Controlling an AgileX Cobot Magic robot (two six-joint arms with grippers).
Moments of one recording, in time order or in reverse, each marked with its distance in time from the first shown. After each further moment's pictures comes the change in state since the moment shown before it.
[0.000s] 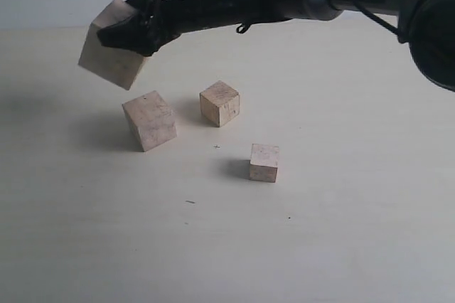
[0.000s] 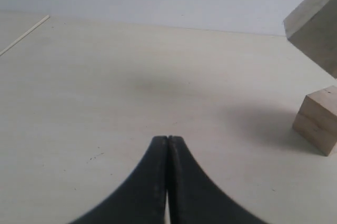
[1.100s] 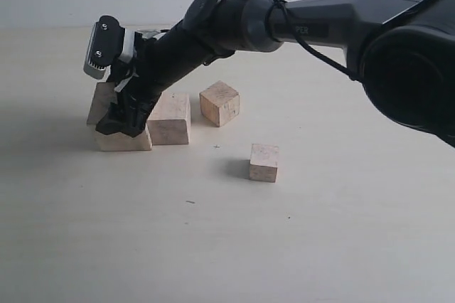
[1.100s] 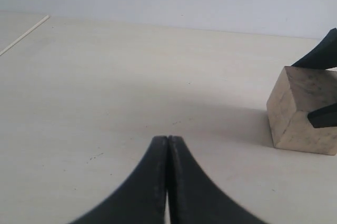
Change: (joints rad) left arm 0.000 0.000 0.000 0.000 0.000 0.000; right arm 0.173 0.030 -0.006 -0.651 -0.215 0.269
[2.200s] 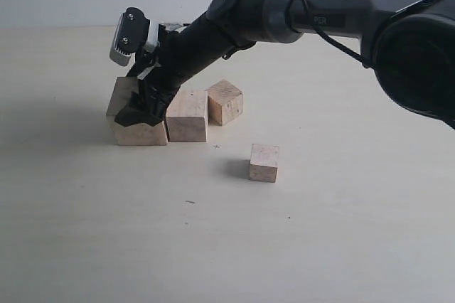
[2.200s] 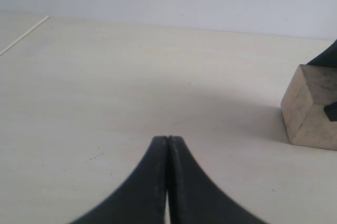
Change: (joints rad) left arm 0.000 0.000 0.000 0.000 0.000 0.000; right arm -0.070 0.007 0.000 0.059 0.079 -0.039
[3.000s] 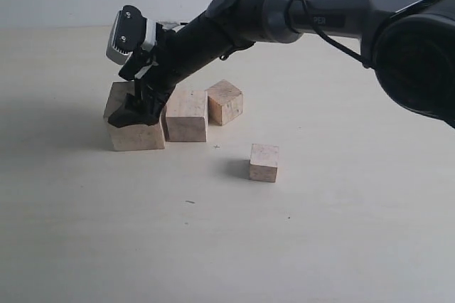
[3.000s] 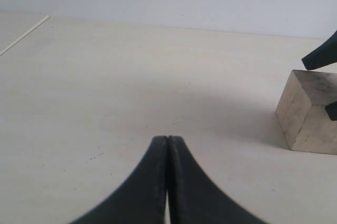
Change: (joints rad) left arm 0.000 0.000 0.000 0.000 0.000 0.000; right arm 0.000 -0.012 0.000 0.057 0.015 -0.060
